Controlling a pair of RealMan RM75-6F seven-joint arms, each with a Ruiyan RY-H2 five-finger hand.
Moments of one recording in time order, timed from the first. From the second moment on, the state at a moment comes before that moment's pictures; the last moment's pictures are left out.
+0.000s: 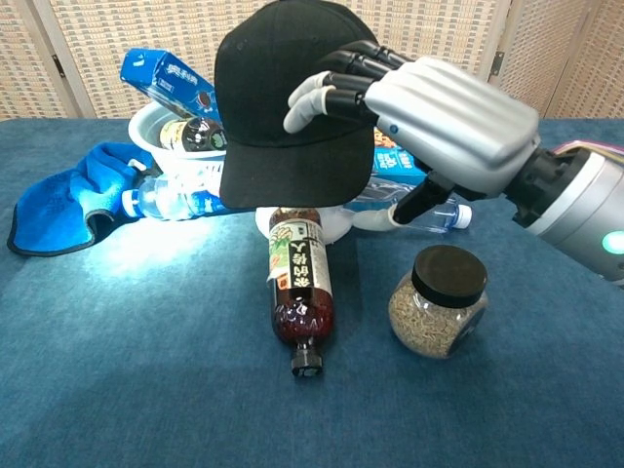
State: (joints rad) left arm -0.08 -1.16 -0.03 -1.57 1.50 1.48 0.03; right arm 0.67 -1.68 0.12 -1.31 -1.86 1.32 -0.22
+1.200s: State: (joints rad) left arm -0.08 -1.16 -0.03 -1.57 1.50 1.49 0.03; right arm 0.76 -1.83 0.14 -1.09 -1.84 1.44 -0.13
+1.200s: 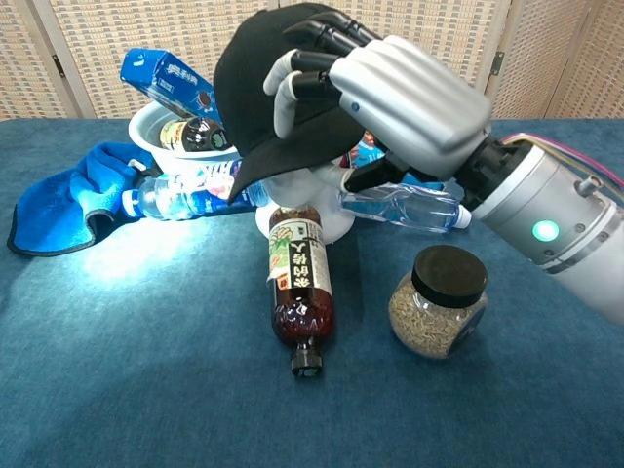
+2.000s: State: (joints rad) left arm -0.08 -1.16 -0.03 -1.58 1.50 1.49 0.04; right arm 0.82 -1.85 0.24 -1.06 -1.77 1.52 -0.10
